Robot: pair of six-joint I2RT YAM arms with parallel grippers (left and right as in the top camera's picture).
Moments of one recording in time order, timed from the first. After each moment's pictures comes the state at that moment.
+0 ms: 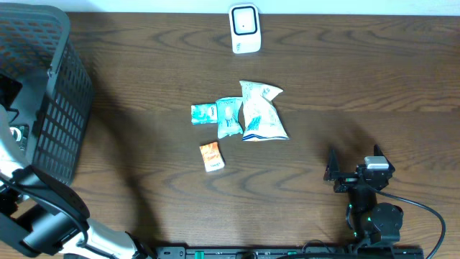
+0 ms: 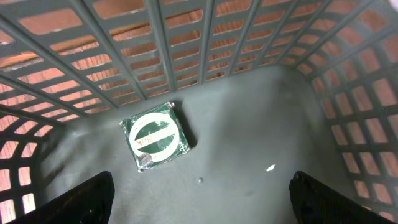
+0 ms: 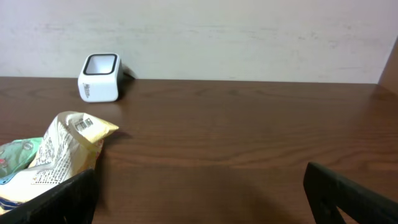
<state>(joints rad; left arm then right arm) 0.68 1.82 1.64 -0.78 -0.21 -0.46 0.03 0.01 0.01 -0.07 0.00 -0.01</state>
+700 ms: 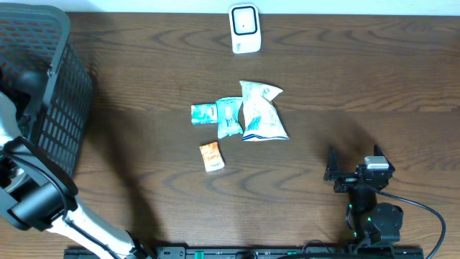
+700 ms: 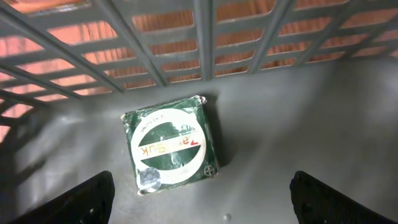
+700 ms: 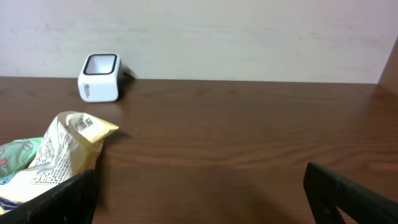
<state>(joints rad) 0.68 2.03 1.64 -0.73 -0.34 -0.59 0.03 0.01 0.01 -0.07 0.00 -0.01</state>
